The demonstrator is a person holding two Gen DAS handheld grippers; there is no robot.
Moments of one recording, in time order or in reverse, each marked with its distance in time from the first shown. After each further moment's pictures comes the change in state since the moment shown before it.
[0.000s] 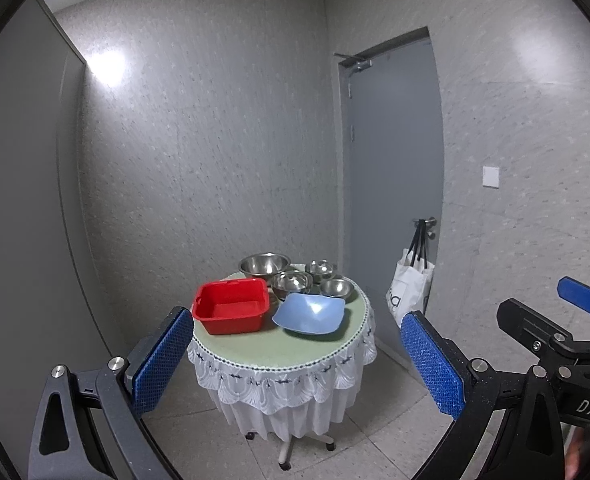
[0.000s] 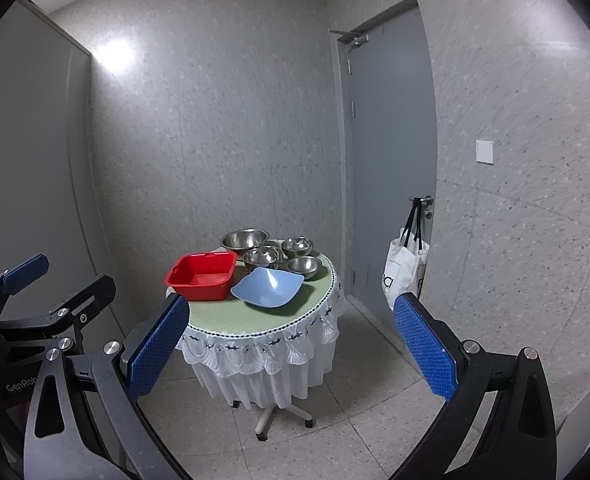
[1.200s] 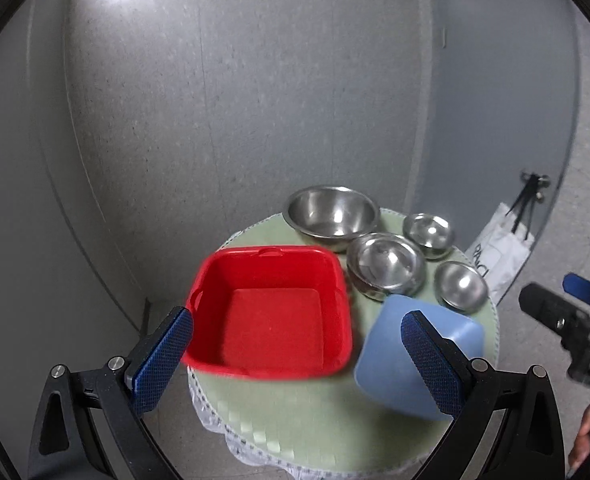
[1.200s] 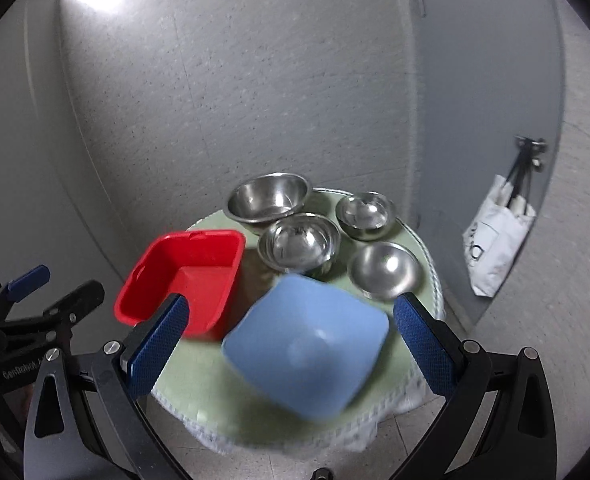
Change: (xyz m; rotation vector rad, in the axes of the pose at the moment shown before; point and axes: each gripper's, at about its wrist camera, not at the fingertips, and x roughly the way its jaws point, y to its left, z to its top) left arm 0.541 0.094 0.118 -0.091 0.377 0.178; right arm 0.480 0.038 0.062 0.058 0.348 0.236
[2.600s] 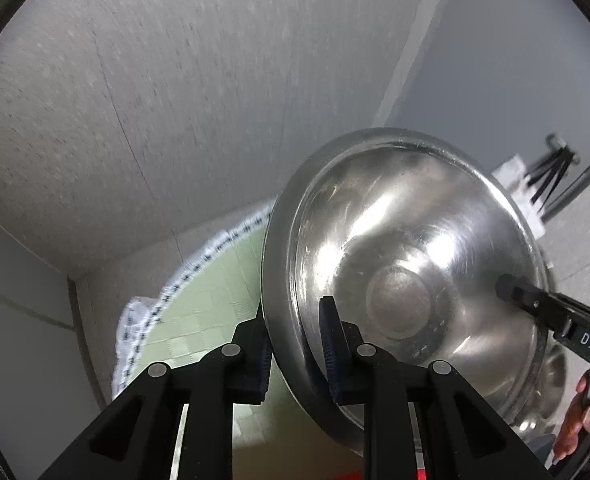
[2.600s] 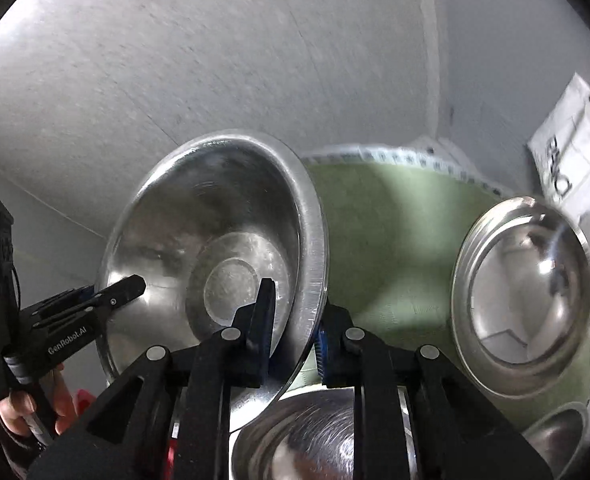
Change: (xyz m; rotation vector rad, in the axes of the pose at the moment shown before) left arm 0.553 0.097 0.217 0.072 0.387 -0.282; right arm 0.374 -0.056 0.104 0.239 0.369 0.002
